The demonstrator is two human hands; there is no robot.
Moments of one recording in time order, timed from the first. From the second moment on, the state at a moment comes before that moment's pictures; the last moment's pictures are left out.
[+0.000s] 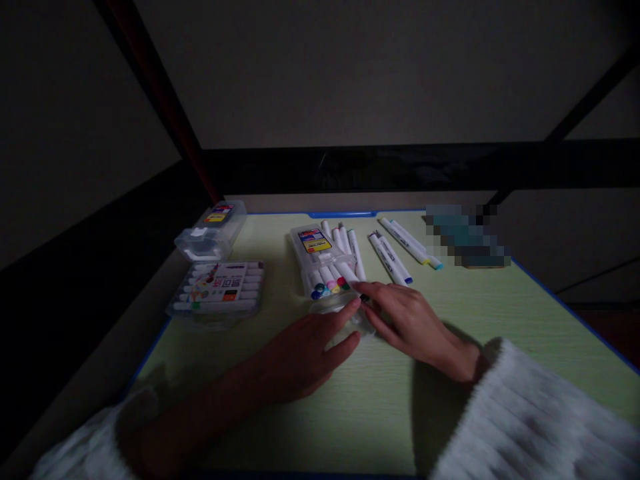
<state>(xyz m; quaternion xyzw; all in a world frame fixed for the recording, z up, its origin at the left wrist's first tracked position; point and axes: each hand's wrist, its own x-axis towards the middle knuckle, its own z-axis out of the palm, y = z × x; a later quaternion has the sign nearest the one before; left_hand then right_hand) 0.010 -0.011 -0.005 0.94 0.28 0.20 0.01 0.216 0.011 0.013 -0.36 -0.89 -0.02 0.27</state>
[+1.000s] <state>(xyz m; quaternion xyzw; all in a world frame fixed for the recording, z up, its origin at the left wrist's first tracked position) 0.006 -0.009 0.002 0.96 0.21 0.15 -0.05 0.215 0.010 0.013 -0.38 -0.88 0.02 0.28</state>
